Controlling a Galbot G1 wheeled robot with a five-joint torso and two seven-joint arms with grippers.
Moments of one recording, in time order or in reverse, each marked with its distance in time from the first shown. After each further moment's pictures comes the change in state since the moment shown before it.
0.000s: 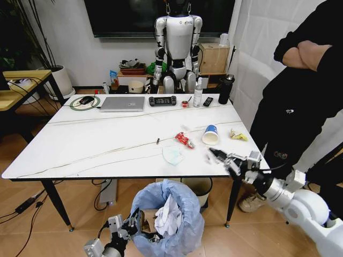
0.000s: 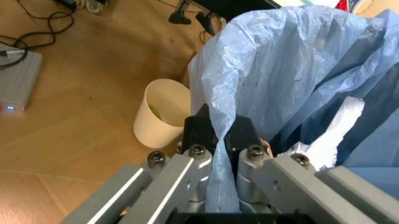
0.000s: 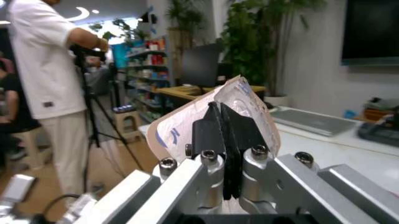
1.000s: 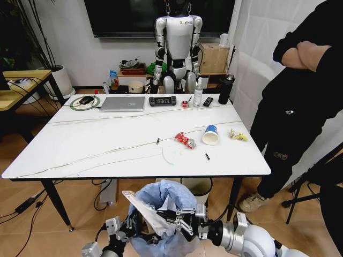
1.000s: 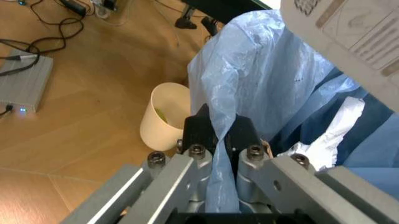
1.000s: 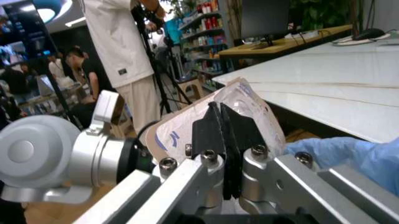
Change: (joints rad) left arm 0.035 -0.035 -0.013 -0.032 0.035 -0.005 0.001; right arm 0.070 0.083 -0.452 -0.100 -0.188 0.044 -0.002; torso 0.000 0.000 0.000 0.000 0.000
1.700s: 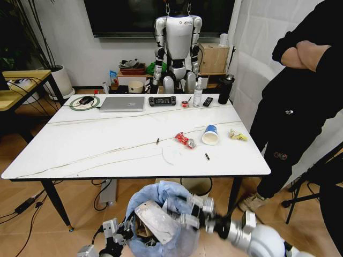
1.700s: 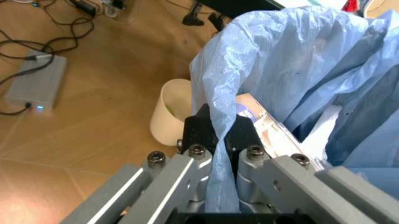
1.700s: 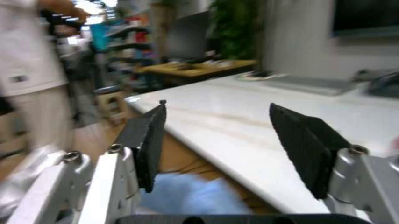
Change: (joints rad) left arm 0.066 0.013 -0.031 -0.045 0.014 -0.001 -0.003; right arm -0.005 0.045 0.172 0.025 -0.095 0.020 0.293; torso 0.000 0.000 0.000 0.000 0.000
